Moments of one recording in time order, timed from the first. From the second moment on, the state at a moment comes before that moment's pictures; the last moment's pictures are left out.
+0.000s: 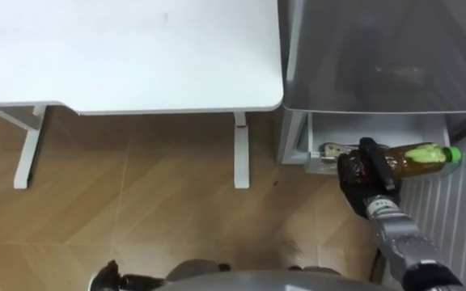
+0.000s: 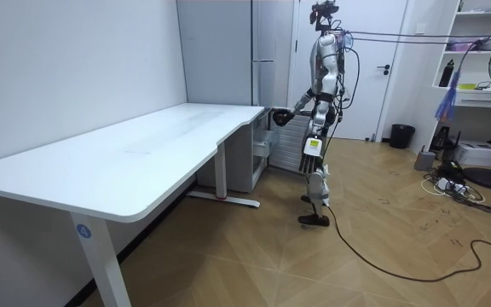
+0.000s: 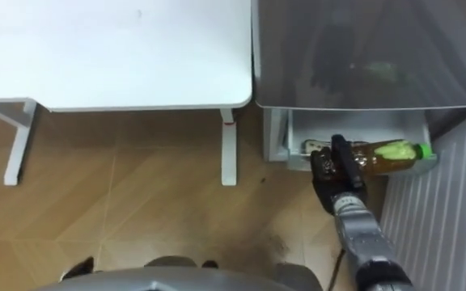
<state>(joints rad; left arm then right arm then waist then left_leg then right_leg) 0.14 0.22 -0.10 1.08 -0.22 0.06 0.13 -0.09 -0.26 0.09 0.89 1.64 -0.01 0.04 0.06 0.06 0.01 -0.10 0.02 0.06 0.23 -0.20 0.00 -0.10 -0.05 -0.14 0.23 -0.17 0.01</state>
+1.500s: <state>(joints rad) 0.01 0.29 -0.18 1.15 -0.11 0.08 0.10 -0.54 -0.41 -0.08 1.18 1.57 0.05 0.00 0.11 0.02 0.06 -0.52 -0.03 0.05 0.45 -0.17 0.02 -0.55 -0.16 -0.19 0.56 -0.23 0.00</state>
